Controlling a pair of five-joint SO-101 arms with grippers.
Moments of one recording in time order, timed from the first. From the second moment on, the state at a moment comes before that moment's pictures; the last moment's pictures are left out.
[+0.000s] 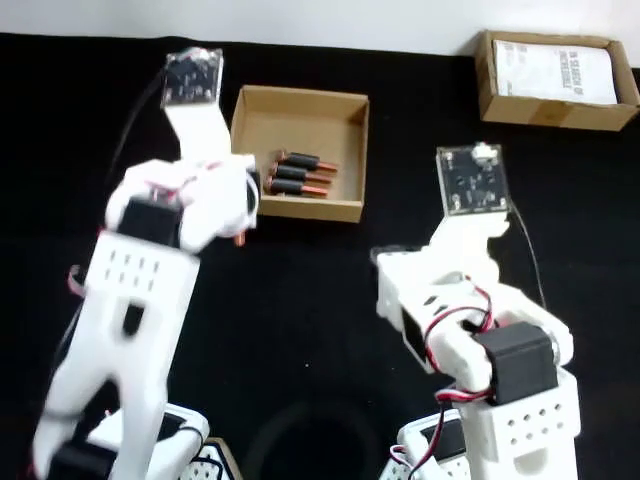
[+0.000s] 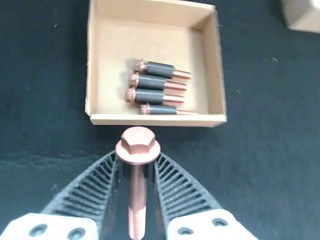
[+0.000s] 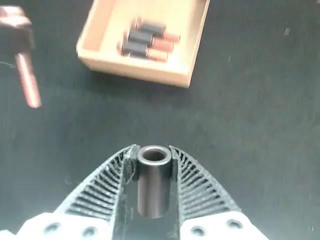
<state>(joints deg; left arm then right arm) 9.2 -33.0 21.1 62.8 14.5 -24.3 -55.6 22.9 86.5 -8.7</state>
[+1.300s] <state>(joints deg) 30.4 -41.6 21.7 36.9 24.9 -25.8 -103.2 75.6 48.7 -6.8</state>
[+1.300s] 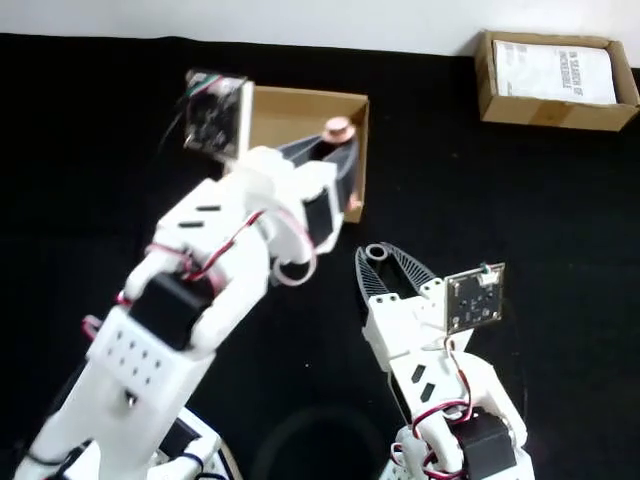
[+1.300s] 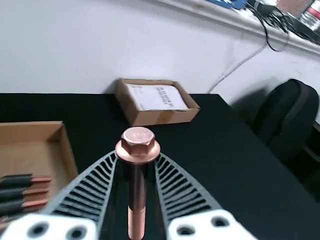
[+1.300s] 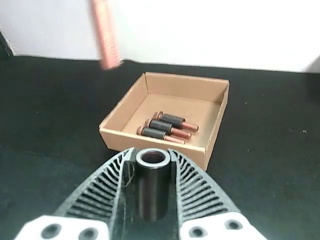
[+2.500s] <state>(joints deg) 37.1 -35.1 23.3 44.4 24.8 -25.8 -103.1 75.6 48.5 -6.8</state>
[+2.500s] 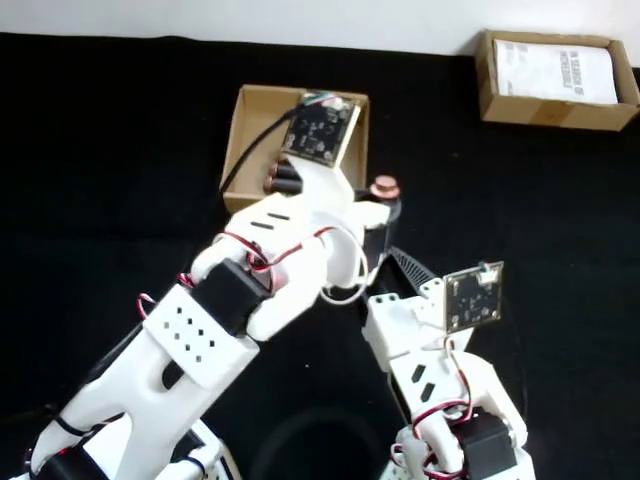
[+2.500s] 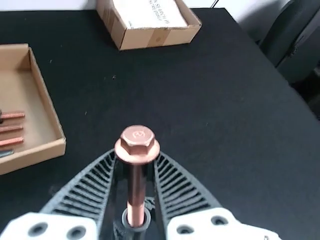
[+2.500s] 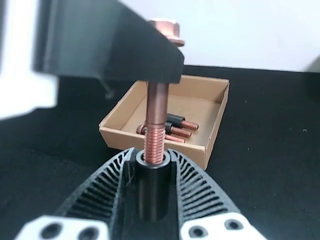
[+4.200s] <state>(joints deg) 33.6 -79.3 29.8 75.1 6.2 -23.4 -79.1 58.5 48.6 -4.0</state>
